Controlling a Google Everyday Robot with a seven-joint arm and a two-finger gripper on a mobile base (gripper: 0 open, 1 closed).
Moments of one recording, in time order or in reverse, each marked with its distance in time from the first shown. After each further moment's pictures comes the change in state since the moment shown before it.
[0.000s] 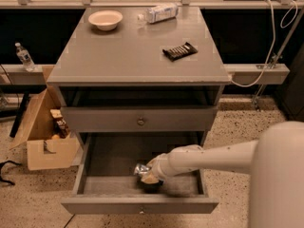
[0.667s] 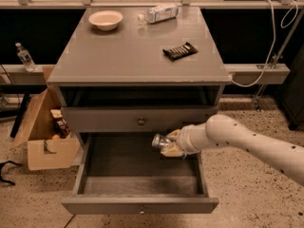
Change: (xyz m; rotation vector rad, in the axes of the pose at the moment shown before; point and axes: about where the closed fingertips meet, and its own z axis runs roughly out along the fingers) arm -0.031 -0.069 -0.165 0.084 -0.142 -0.036
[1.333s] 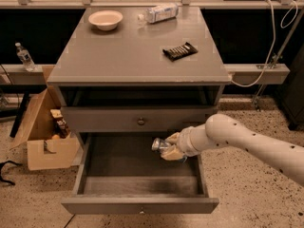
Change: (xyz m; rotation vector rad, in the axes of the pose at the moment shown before) arm 0.006 0.013 -0.002 -0.061 0.022 -0.008
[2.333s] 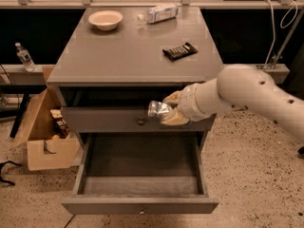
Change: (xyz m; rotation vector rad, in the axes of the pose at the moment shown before) arm -0.149 -0.018 -0.143 0.155 0.012 -0.301
